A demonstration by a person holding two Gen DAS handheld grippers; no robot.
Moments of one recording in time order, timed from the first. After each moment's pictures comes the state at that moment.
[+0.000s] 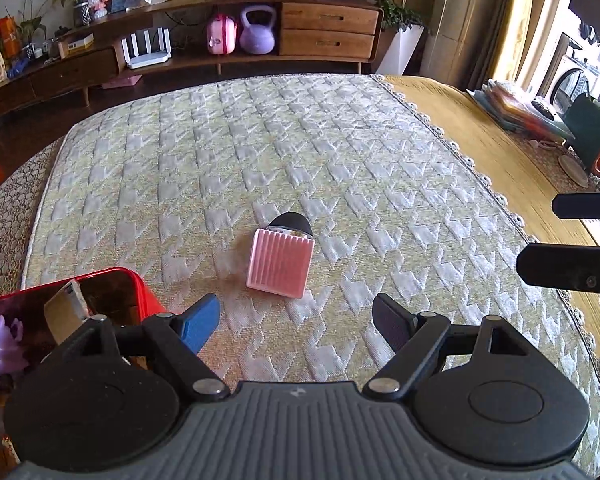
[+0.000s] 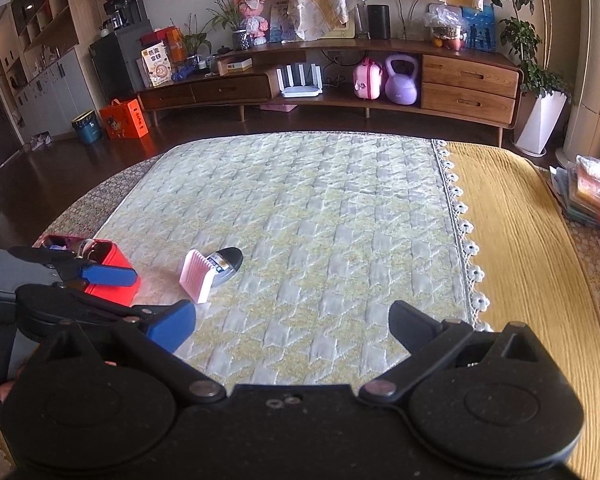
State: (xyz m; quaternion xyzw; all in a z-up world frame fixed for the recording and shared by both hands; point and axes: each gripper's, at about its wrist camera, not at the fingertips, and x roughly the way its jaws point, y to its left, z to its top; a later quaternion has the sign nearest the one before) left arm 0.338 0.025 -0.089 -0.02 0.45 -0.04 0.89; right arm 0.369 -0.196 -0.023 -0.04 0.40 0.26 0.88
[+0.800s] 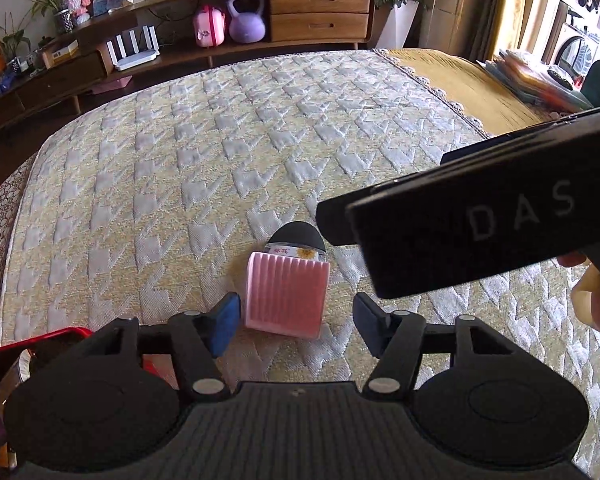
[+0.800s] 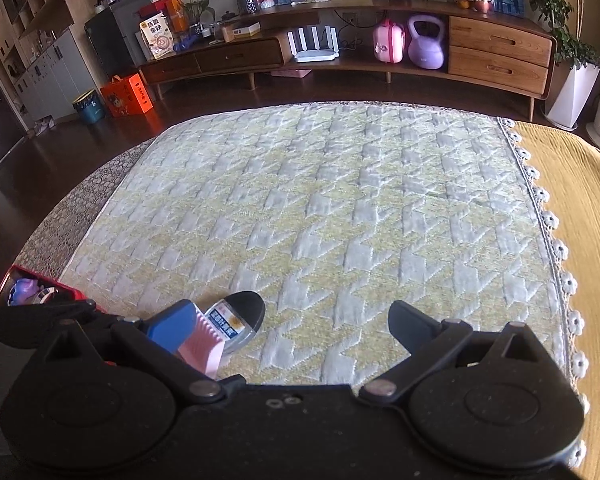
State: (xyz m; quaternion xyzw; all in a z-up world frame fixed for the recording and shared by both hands) left arm 0.384 0.017 -0.121 0.03 0.46 -0.04 0.89; right arm 0.450 -0.118 -0.062 -0.03 0.45 0.27 0.85
